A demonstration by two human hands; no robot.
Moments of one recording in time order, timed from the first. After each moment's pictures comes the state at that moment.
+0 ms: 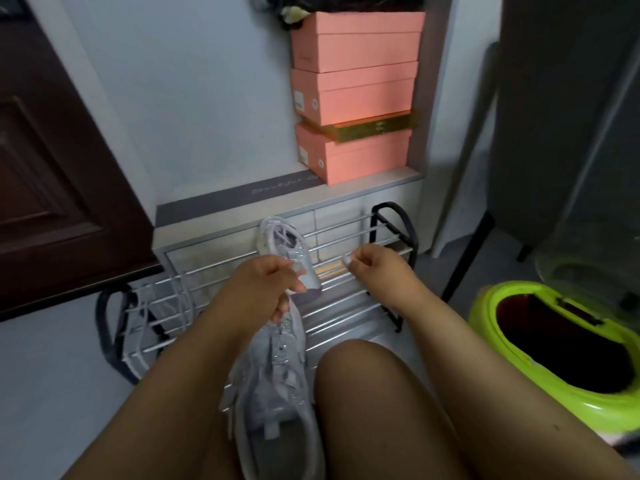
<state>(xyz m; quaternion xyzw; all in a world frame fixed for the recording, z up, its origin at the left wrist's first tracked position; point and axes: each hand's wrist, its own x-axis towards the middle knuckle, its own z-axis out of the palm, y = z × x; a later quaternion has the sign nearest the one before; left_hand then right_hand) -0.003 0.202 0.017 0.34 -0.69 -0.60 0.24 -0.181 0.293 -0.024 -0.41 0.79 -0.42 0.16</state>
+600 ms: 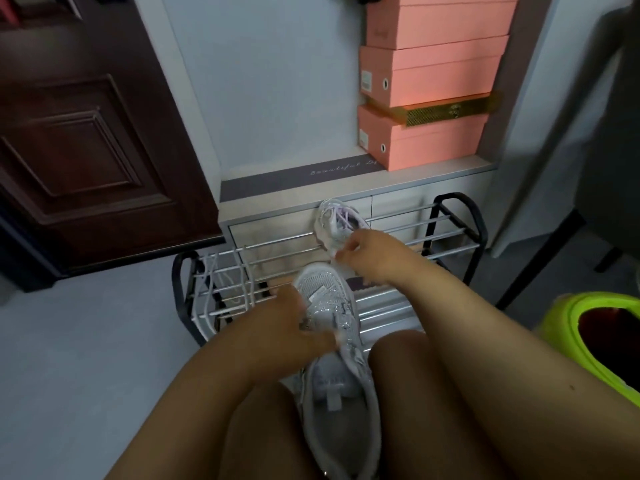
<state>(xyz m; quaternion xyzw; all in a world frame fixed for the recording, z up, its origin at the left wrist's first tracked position) 0.084 0.205 0.014 0.42 -0.86 -0.29 -0.01 -0.114 0.223 0.007 -0.49 0.79 -0.28 0.26</state>
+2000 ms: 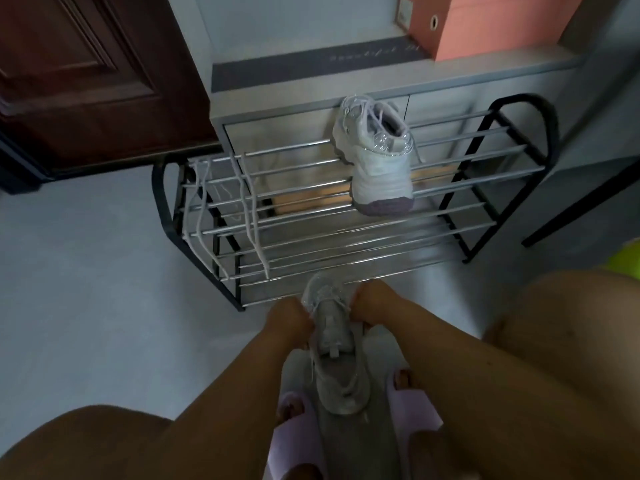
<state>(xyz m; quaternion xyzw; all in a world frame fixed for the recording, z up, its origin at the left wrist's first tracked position) 0.077 0.160 -0.226 0.57 -0.70 -0.42 -0.09 -0.082 0.208 -0.225 -0.52 0.76 0.10 0.37</state>
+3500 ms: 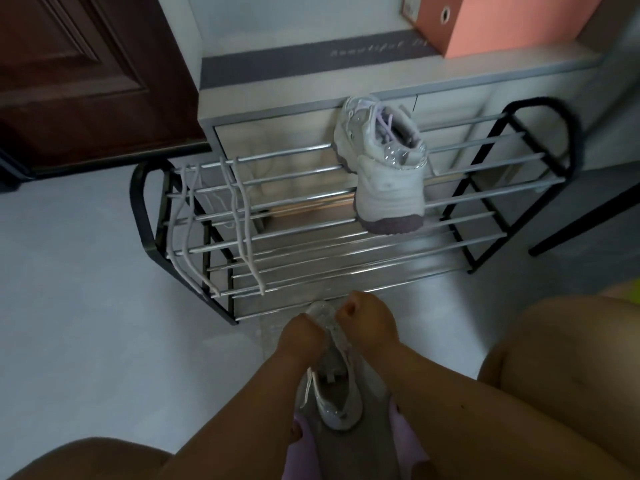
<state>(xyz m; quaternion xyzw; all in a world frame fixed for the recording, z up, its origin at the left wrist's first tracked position) 0.049 0.150 -0.262 0.58 -0.69 -0.42 -0.08 -0.062 0.208 -0.260 -0.40 0.84 -0.26 0.27</state>
